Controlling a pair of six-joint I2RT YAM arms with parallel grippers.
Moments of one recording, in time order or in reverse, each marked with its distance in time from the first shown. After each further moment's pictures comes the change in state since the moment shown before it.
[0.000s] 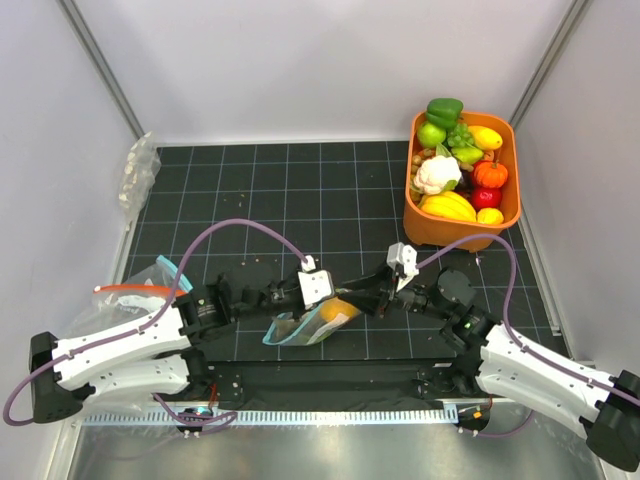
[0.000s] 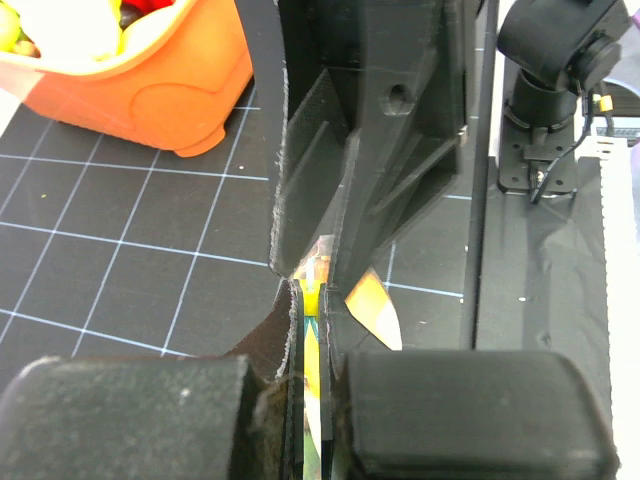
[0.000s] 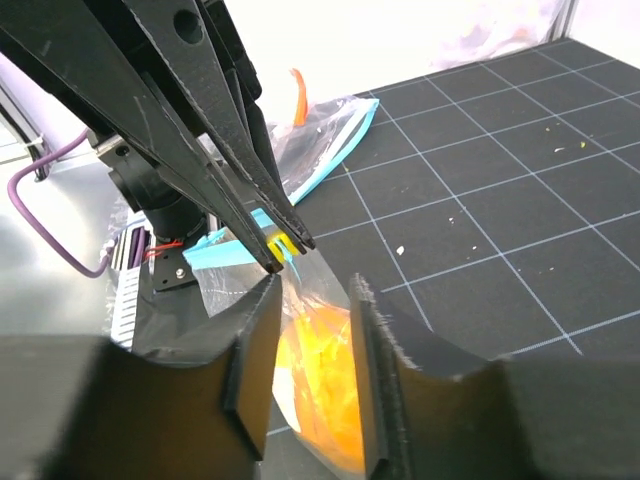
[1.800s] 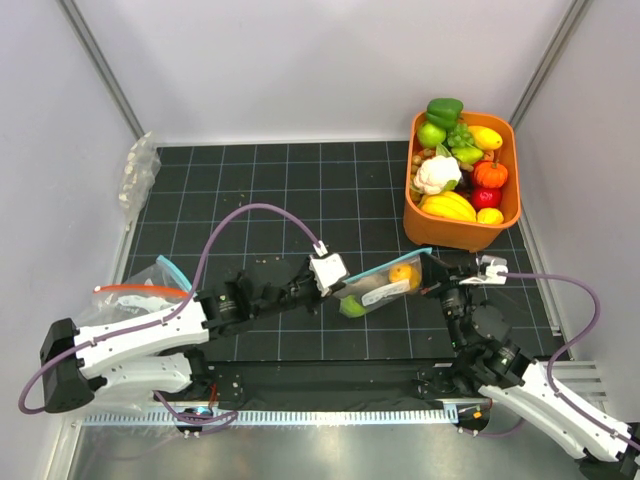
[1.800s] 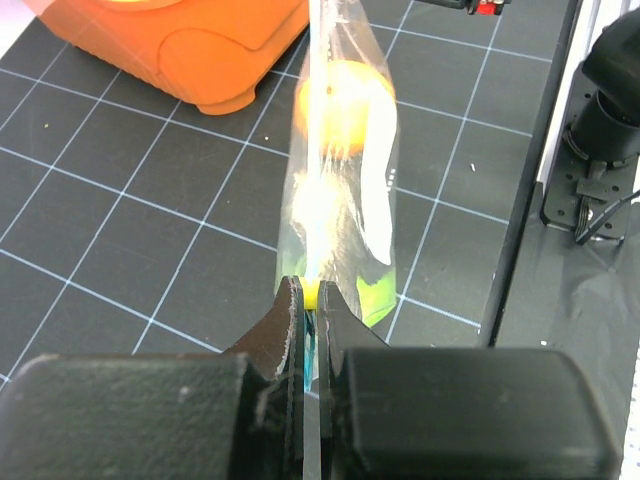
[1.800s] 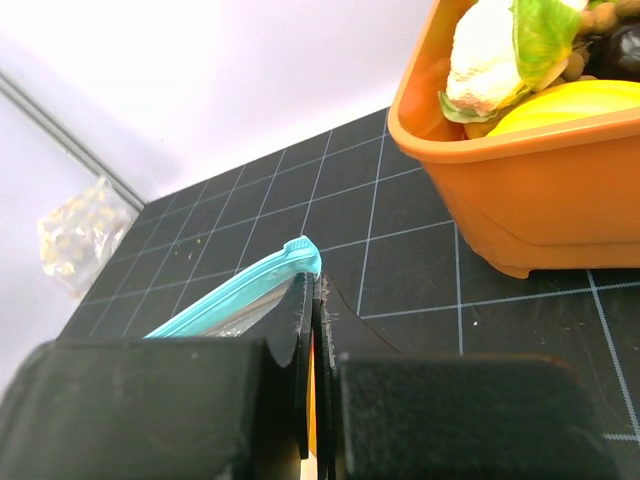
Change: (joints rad) left arm 0.000 0.118 0.000 0.077 -0.151 -0.134; right arm 0.034 -0.541 -0.126 -0.394 1.198 0.245
